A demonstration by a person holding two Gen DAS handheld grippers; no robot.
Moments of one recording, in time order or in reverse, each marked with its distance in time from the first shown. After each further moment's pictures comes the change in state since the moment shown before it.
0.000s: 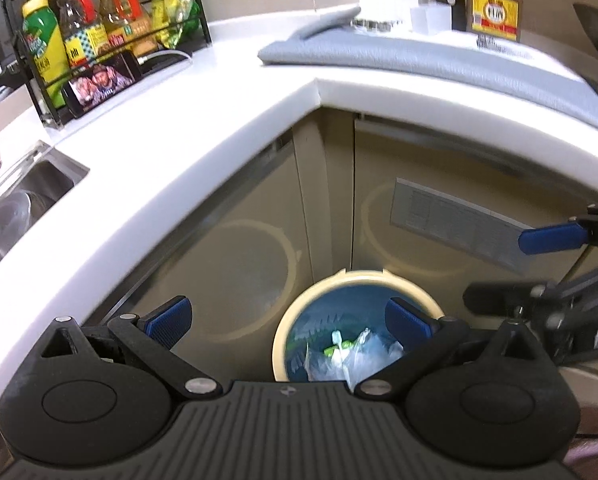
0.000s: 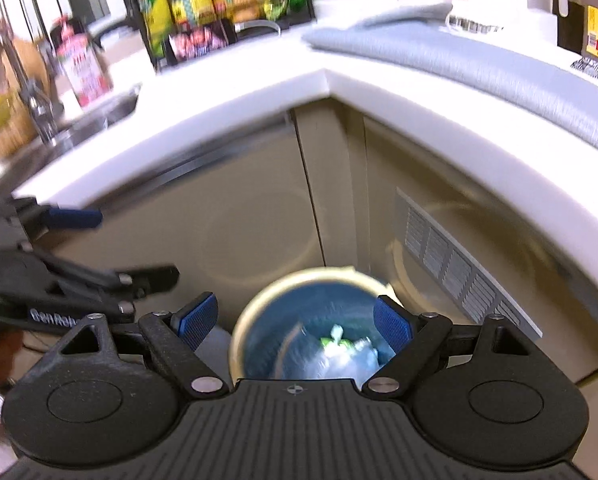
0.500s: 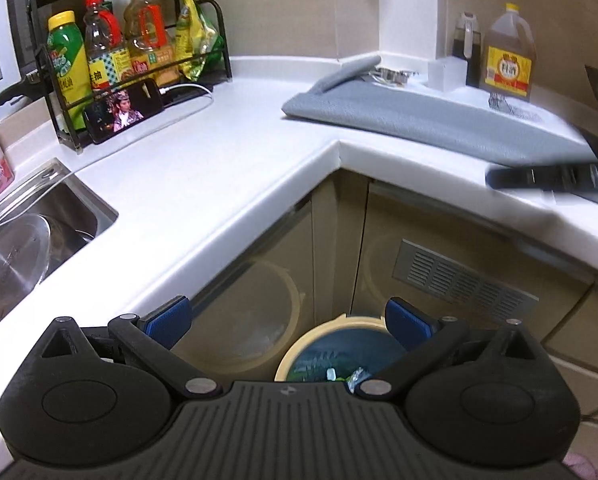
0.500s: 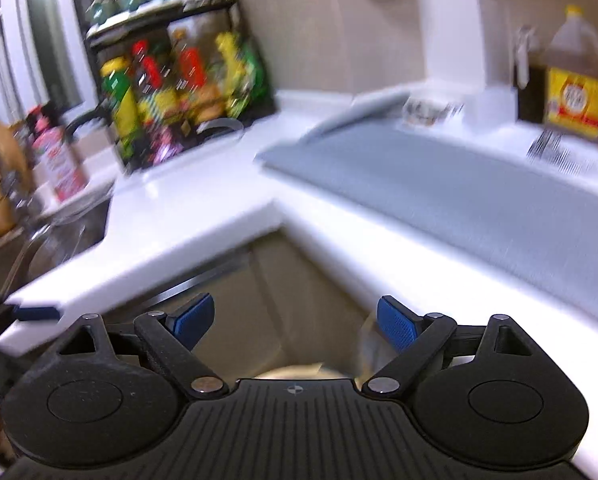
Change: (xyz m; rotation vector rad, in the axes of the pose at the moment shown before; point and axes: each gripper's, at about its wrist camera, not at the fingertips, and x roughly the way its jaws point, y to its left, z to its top) left arm -0.027 0.023 0.037 -0.079 -0.074 -0.010; right arm -0.034 -0.040 0.082 0.043 -0.217 -0.080
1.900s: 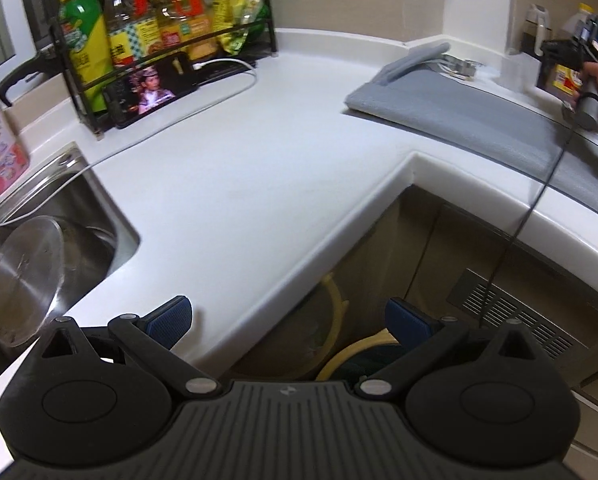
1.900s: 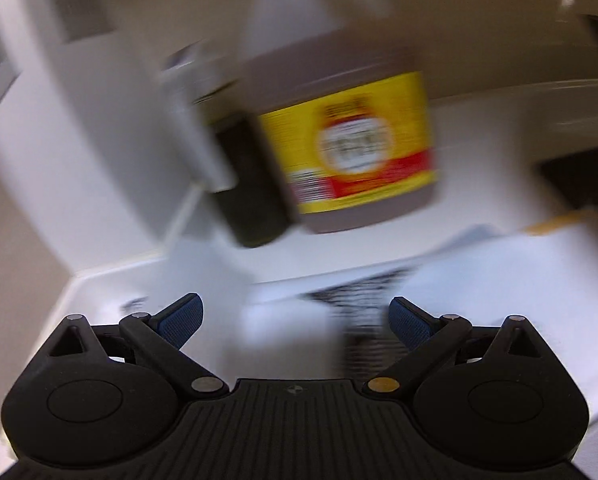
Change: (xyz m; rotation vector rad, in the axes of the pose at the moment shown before) left arm 0.064 0.026 0.052 -0.046 0.120 0.100; right arm 0.192 -0.273 0.183 0.682 -0.206 -0.714
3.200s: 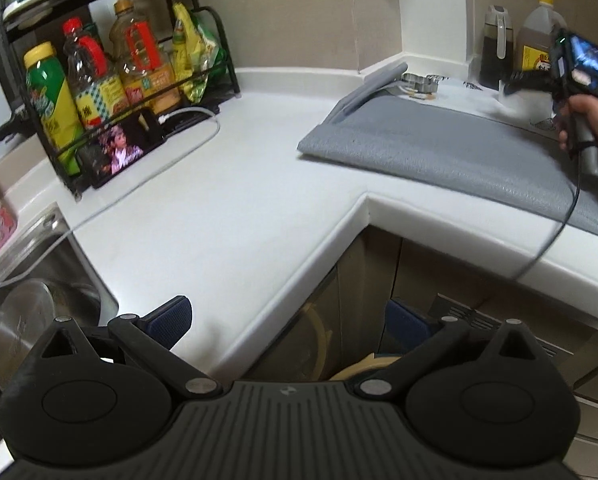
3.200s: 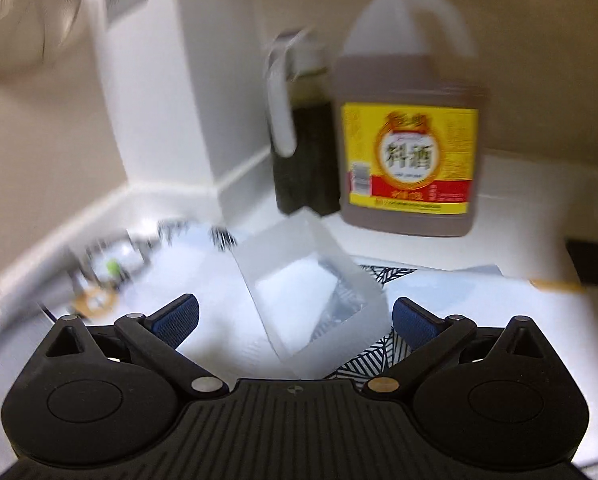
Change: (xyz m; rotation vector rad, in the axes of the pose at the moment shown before) left arm -0.018 -0.038 0.030 0.106 -0.082 -0.007; right arm -0.018 -0.010 -0.024 -0.422 0.002 0.180
